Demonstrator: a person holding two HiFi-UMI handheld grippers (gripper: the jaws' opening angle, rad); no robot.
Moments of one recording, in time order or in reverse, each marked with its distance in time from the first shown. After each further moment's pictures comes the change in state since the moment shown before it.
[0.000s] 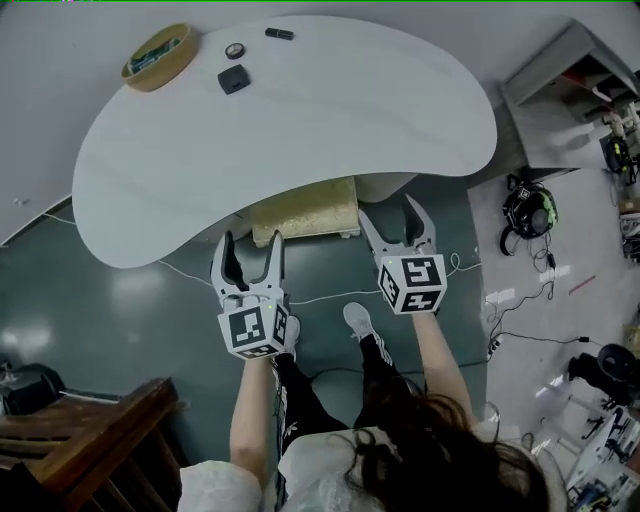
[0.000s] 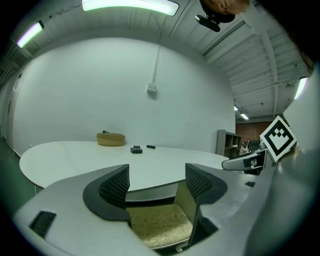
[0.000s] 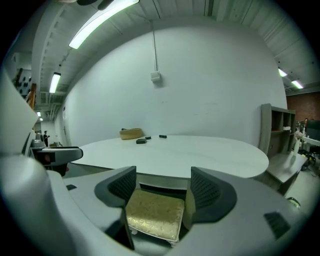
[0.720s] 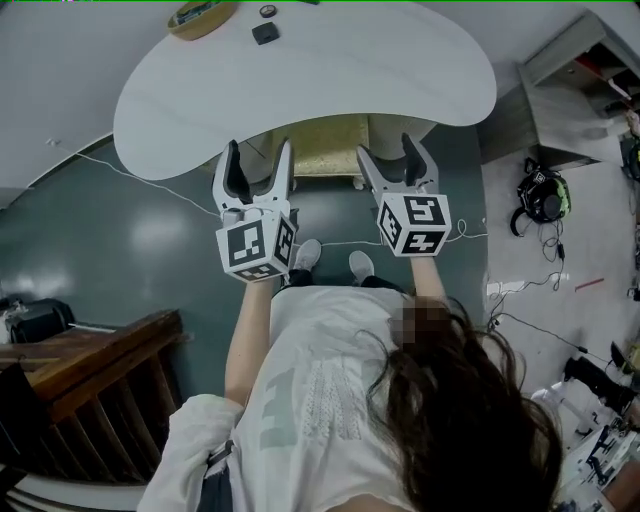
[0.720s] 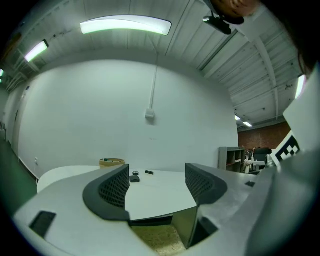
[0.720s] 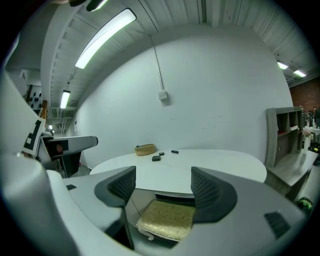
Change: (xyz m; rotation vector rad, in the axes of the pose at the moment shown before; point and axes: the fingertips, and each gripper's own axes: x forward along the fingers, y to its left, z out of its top) left arm -0.076 -0.055 0.131 0.002 -0.163 0.056; right arm -0.100 0.029 0.076 0.030 -0.101 0.119
